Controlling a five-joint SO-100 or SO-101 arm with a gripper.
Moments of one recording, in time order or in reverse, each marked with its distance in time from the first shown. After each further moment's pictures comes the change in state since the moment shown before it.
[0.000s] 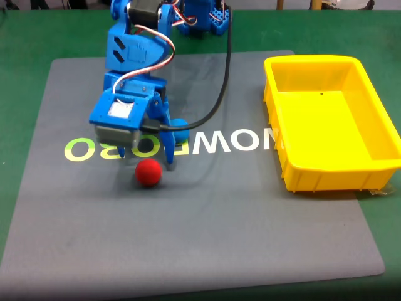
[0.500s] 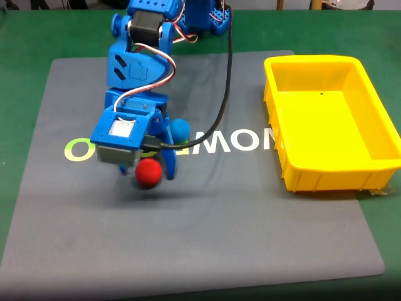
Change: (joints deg) arm -0.9 -9.0 -10.8 1.8 1.0
